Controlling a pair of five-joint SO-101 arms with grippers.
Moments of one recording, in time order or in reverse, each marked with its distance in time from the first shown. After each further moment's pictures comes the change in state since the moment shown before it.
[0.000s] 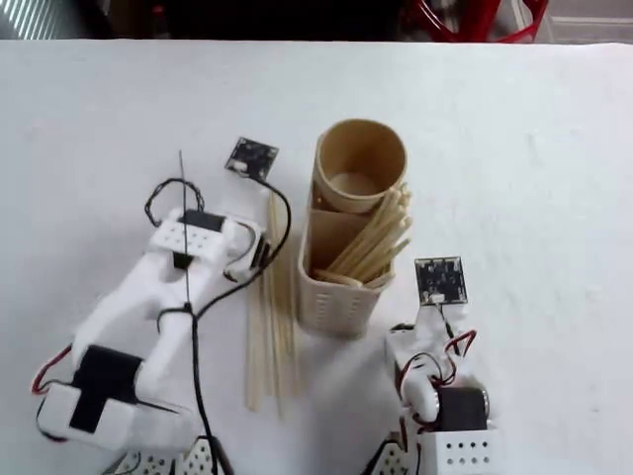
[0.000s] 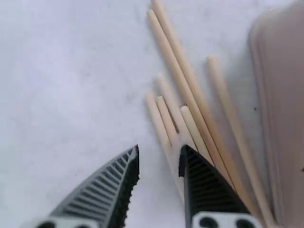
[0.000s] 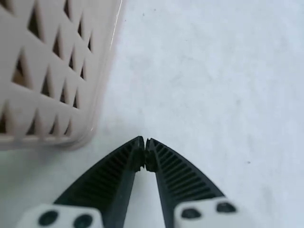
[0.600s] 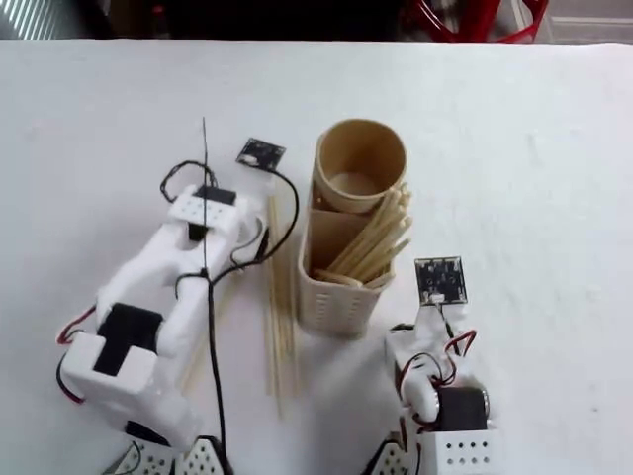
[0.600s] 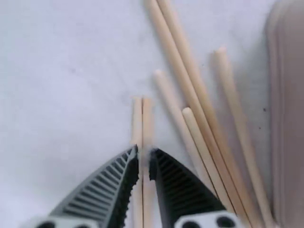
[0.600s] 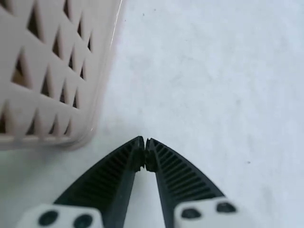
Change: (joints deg) left arm -0.5 12.1 -14.1 10.7 0.1; right arm 0.0 0.0 0.0 0.0 0.0
